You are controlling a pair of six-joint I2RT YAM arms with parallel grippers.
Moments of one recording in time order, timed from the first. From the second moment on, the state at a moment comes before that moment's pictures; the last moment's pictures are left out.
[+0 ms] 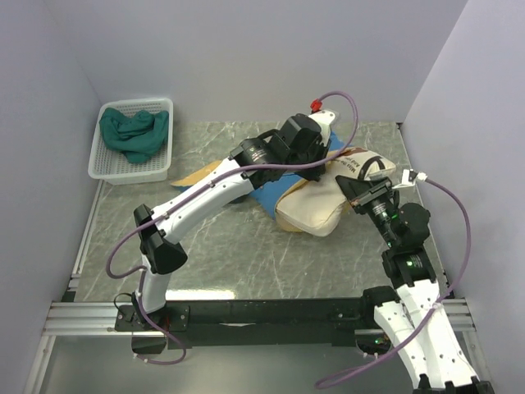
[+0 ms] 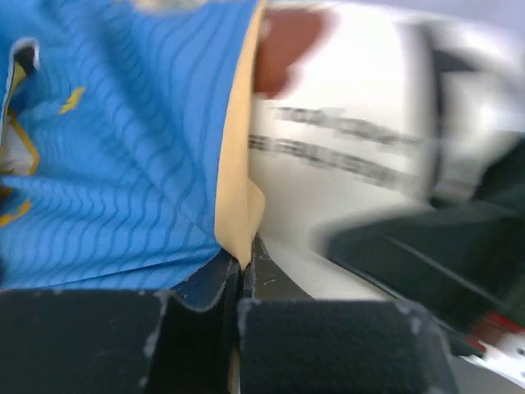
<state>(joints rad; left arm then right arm) -1.00 1.97 2.24 -0.79 -0.08 -0.36 0.15 0.55 0.59 0.02 -0.24 1.12</state>
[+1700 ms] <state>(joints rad) -1.04 1.81 2.31 -0.65 0.00 -0.42 0.04 0.76 1.11 -0.30 -0.20 0.87</state>
